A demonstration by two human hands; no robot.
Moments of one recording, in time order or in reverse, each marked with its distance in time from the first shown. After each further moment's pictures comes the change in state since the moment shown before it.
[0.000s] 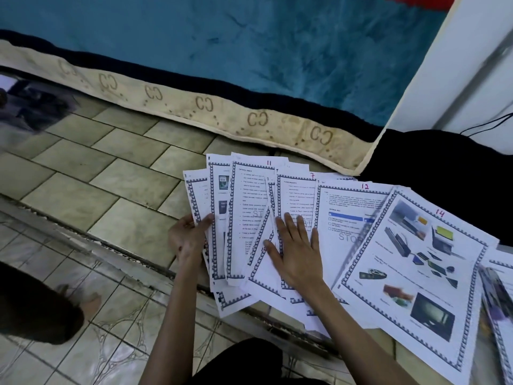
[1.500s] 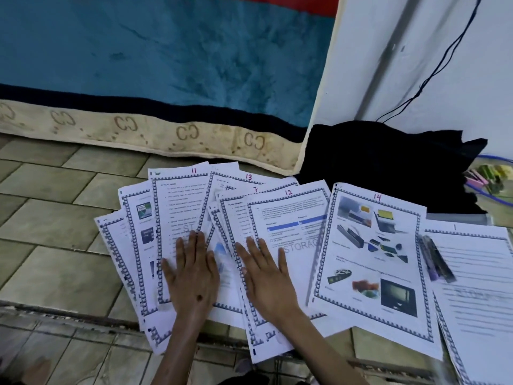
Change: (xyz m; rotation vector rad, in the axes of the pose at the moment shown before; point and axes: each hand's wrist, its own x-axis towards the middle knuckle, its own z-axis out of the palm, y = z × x) left_hand -0.063 -0.048 0.052 1.068 -0.274 0.719; right_hand -0.040 0.021 0.010 -0.026 0.179 -0.027
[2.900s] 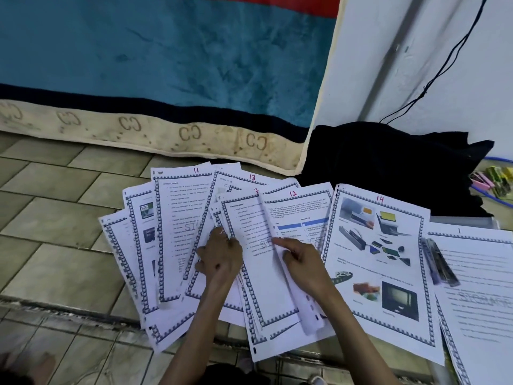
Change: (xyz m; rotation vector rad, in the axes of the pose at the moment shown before) left_hand 0.019 0.072 -0.033 -0.578 -0.194 -0.440; right_hand 0.011 0.042 -0.073 0.797 -0.080 0.339
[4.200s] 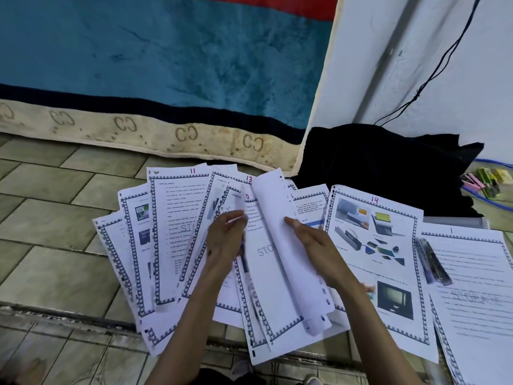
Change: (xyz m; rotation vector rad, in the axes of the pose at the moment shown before) left_hand -0.004 0.030 -0.010 -0.523 -0.193 0.072; right_hand 0.003 -0.018 -0.033 0.235 -0.026 0.067
